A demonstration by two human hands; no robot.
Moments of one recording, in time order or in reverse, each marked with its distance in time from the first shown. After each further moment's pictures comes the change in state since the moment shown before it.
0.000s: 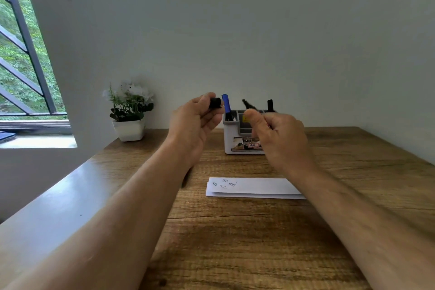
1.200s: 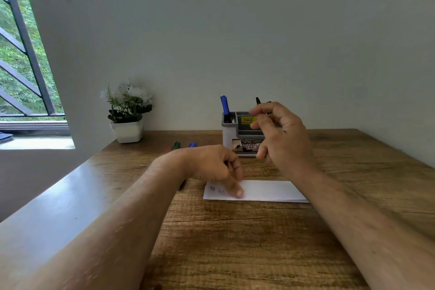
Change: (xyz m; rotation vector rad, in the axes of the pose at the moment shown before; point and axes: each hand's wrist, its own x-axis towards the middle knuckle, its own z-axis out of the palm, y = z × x) left_hand -0.011 -0.011 -0.001 1.468 -0.810 -0.356; right_hand 0.002 0.011 0.000 0.303 0.017 0.115
